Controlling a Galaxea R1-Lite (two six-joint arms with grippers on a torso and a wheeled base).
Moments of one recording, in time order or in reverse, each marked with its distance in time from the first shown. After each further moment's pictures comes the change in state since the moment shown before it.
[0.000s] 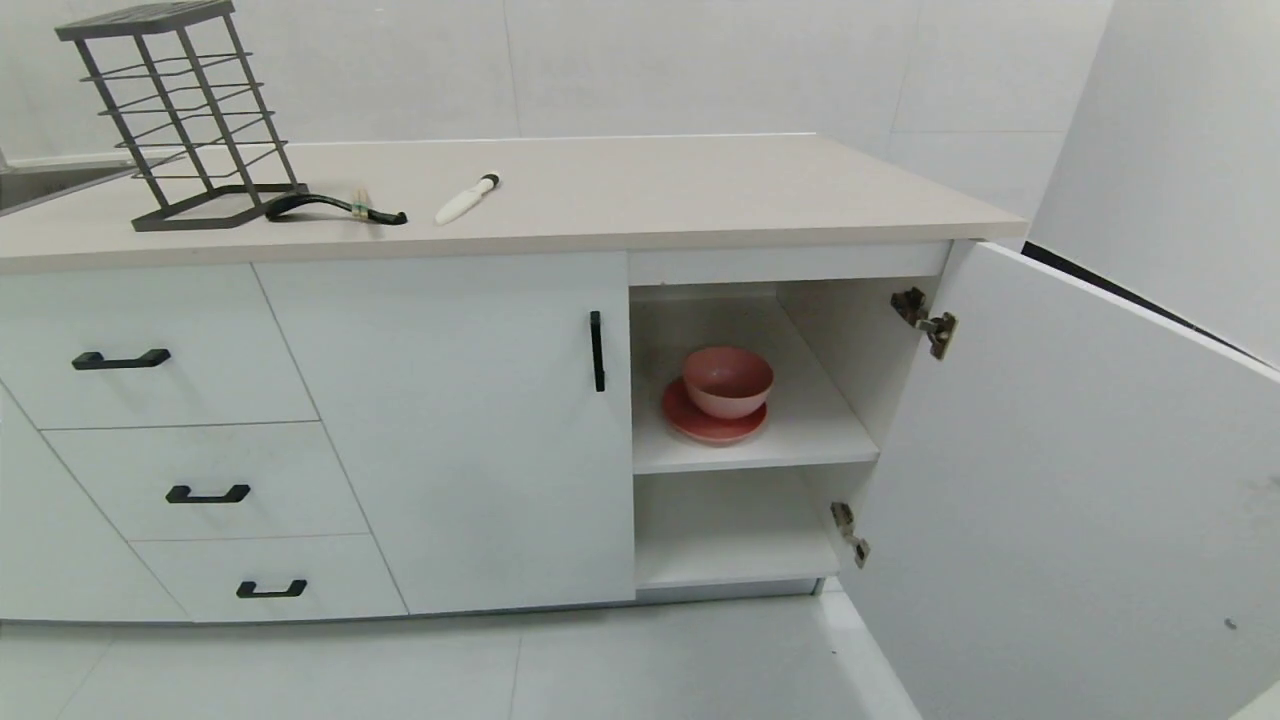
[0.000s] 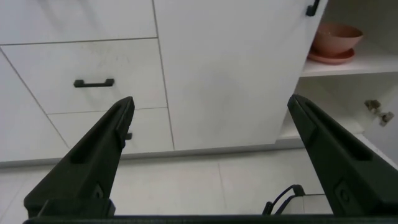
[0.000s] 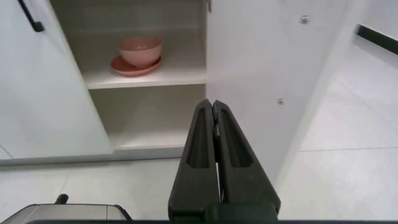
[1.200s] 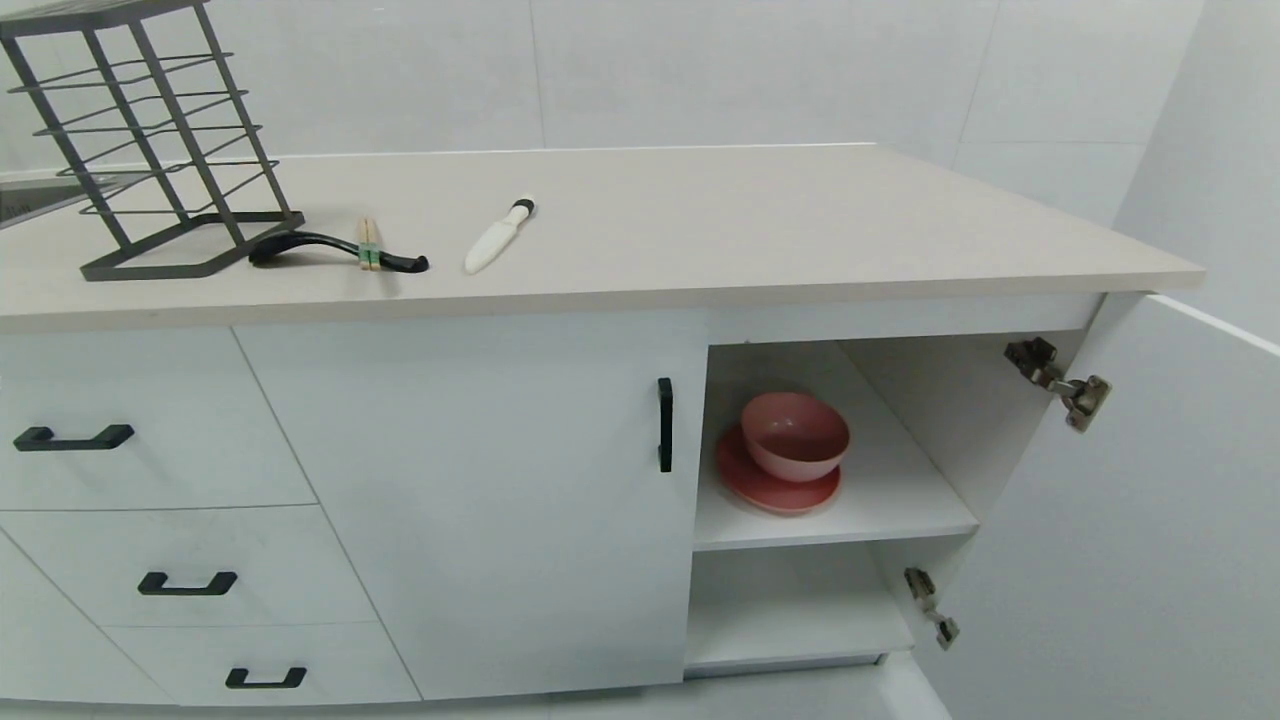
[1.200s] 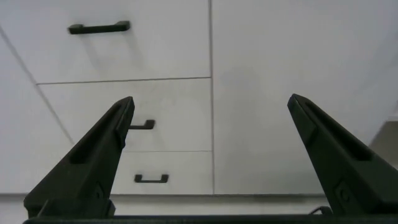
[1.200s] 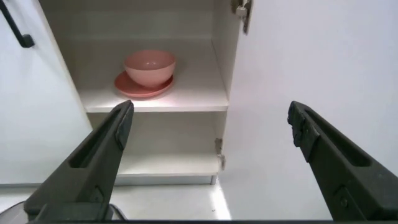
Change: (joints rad) left arm 0.001 0.000 0.000 -0.060 0.082 0.045; right arm -0.001 0.000 0.001 -0.004 0.001 -0.029
